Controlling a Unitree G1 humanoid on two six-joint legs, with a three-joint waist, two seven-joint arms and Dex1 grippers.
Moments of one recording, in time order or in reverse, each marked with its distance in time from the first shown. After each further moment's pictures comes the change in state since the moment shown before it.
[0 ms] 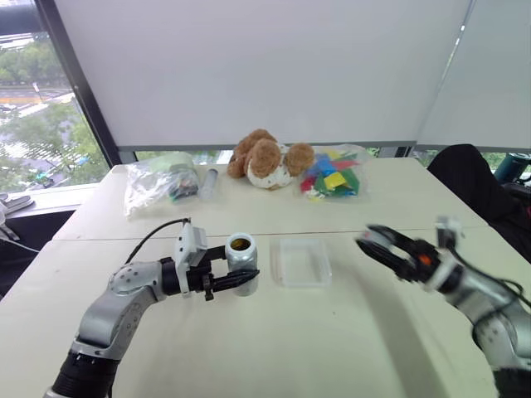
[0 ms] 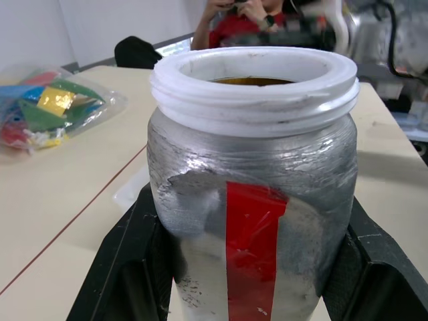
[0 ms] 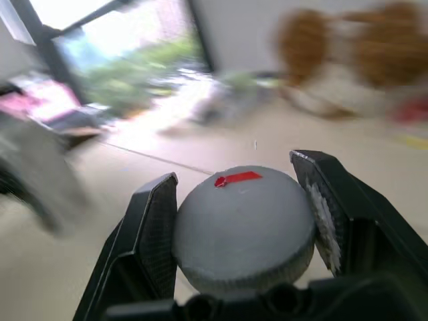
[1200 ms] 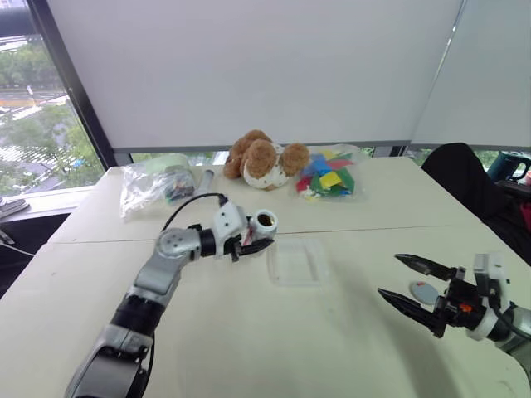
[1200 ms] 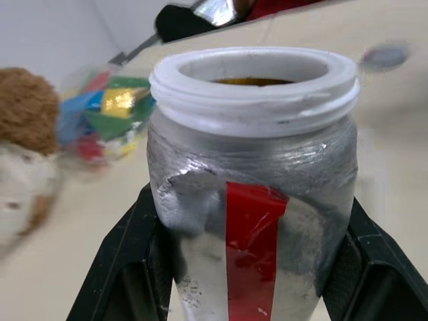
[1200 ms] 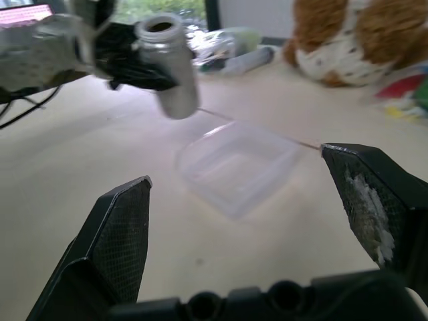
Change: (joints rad) left arm -0.401 -0.137 -0.194 0.533 0.473 -0.388 0.174; right arm 0.292 -0.117 -0.025 -0.318 0.093 -0.034 0.075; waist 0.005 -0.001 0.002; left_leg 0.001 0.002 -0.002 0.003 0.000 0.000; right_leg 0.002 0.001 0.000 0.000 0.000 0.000
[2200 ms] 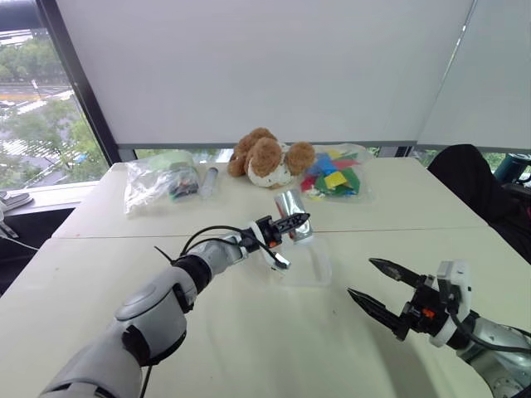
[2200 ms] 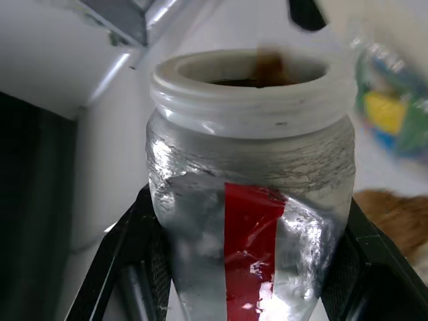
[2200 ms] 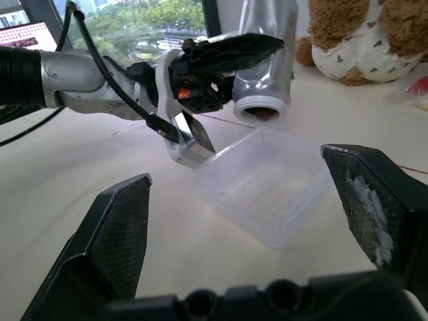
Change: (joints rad) left arm -0.432 -0.131 -0.807 0.768 1.512 -0.028 1.895; right arm 0.037 0.146 0.097 -0.167 -0.062 0.052 -0.215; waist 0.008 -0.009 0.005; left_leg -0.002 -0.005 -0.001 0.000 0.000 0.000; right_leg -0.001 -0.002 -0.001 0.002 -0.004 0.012
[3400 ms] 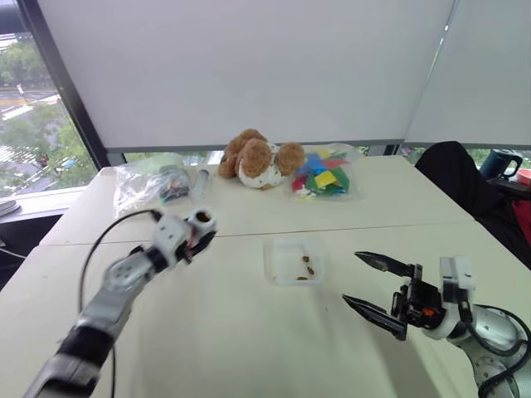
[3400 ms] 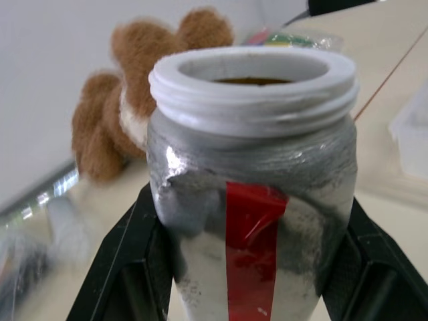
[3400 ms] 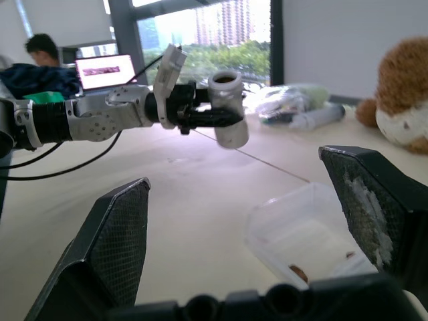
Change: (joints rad) left arm 0.830 0.417 0.913 -0.844 -1.809 -0.075 -1.553; right arm -0.149 0.019 0.060 0.151 0.032 -0.207 0.342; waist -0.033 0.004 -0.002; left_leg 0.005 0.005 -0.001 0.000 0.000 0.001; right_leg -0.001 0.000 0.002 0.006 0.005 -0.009
